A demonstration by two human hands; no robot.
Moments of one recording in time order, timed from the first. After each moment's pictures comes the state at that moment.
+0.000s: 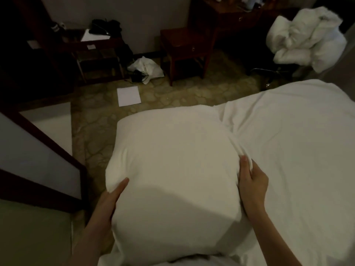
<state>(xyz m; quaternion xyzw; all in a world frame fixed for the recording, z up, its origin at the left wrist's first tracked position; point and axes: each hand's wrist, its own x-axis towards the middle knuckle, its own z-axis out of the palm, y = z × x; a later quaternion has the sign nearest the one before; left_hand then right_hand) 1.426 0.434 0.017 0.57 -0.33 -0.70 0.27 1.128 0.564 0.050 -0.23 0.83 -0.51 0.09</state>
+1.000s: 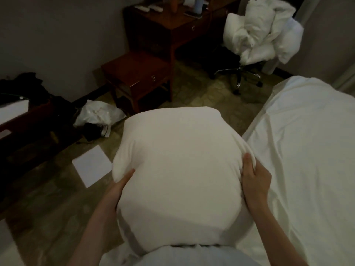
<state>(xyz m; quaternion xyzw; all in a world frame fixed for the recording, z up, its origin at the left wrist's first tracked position) 1.120 -0.204 0.002 0.53 -0.49 -0.69 0.11 0.933 0.050 0.043 -0.02 0.87 -0.49 -0.03</state>
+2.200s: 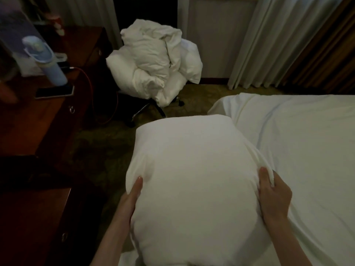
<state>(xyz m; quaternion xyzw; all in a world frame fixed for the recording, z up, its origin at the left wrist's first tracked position) 0.320 -0.469 0.012 0.30 -0.60 -0.71 -0.21 0.365 -0.154 0.060 0.31 0.82 -0.41 -0.24</state>
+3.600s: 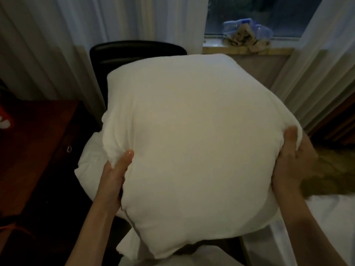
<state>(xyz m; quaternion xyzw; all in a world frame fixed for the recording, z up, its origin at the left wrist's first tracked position) -0.456 -0.425 0.128 0.06 -0.59 -0.80 -0.04 -0.423 -0.110 0.155 0.26 0.72 -0.46 -0.45</state>
